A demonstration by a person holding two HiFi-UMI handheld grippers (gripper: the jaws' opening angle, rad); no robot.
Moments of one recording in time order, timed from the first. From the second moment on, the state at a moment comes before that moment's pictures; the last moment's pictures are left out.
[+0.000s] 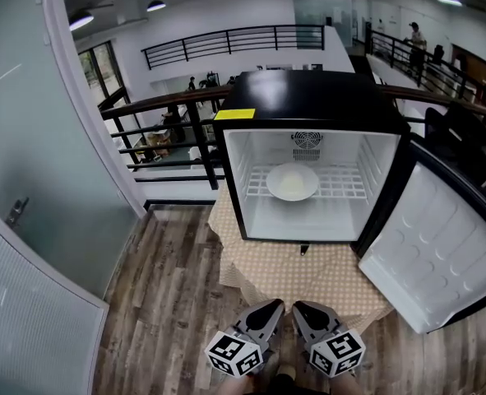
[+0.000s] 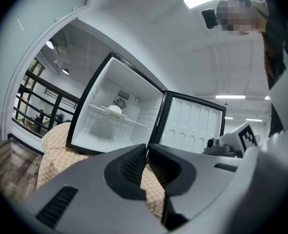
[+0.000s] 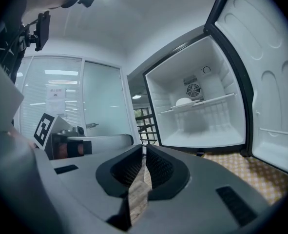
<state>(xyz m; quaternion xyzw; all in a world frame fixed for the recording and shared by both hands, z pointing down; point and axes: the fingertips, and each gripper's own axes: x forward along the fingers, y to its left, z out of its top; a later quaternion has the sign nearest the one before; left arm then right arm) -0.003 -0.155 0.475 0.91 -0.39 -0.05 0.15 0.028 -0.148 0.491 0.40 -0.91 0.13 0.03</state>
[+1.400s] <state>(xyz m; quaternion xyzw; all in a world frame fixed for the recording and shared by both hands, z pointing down) 0.000 -0.292 0.464 0.91 -0.37 -0.06 0.16 0.018 -0.295 0.481 0.41 -0.90 0.15 0.02</state>
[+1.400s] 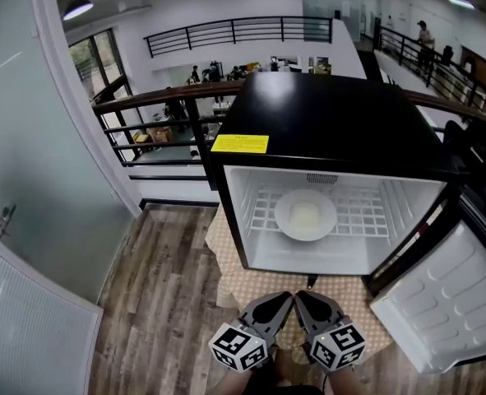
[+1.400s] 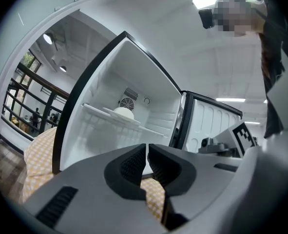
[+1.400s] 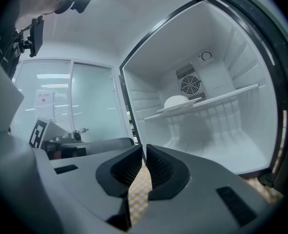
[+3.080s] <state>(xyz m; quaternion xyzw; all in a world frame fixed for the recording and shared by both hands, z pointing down) 0.008 -0.362 0.460 0.92 -0.35 -0.08 0.15 0.051 -0.412 0.424 0.40 -0.76 0.42 -0.28</state>
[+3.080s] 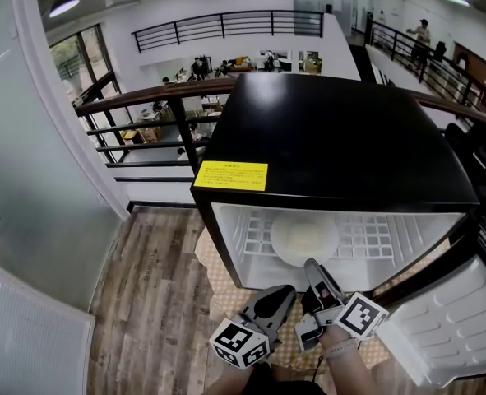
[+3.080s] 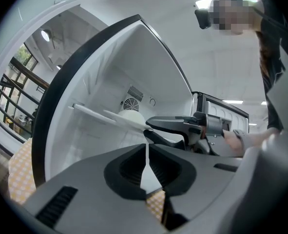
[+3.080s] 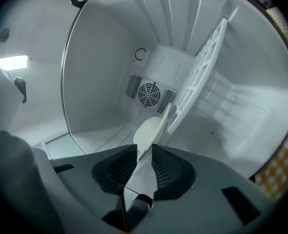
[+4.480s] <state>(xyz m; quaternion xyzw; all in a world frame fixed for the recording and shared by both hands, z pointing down) -0.002 -0.368 0.460 0.92 -0.36 -0.08 0.15 0.064 -0.422 0.443 0.39 -0.63 0.56 -0.37</state>
